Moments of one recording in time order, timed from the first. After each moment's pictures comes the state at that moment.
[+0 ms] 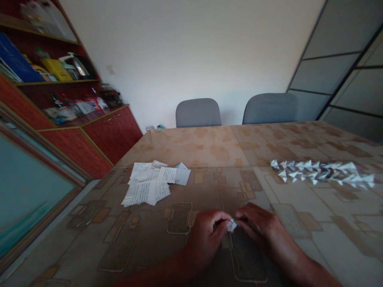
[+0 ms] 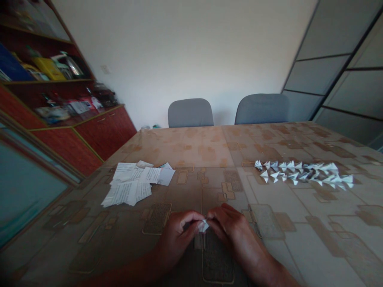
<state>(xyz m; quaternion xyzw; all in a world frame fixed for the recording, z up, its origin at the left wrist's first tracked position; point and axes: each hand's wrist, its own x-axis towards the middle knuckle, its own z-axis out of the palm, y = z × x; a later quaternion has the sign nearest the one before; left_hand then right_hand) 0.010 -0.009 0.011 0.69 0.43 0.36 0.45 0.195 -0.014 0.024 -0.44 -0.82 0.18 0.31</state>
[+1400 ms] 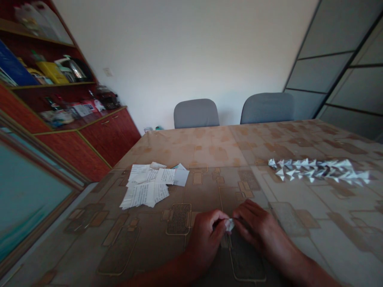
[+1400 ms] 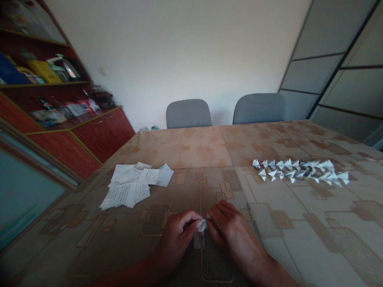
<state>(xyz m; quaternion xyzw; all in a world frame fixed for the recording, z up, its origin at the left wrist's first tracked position) 0.014 -0.010 0.004 0.68 0.45 0.36 0.45 0.192 -0.013 0.017 -0.44 -0.84 0.14 0.28</state>
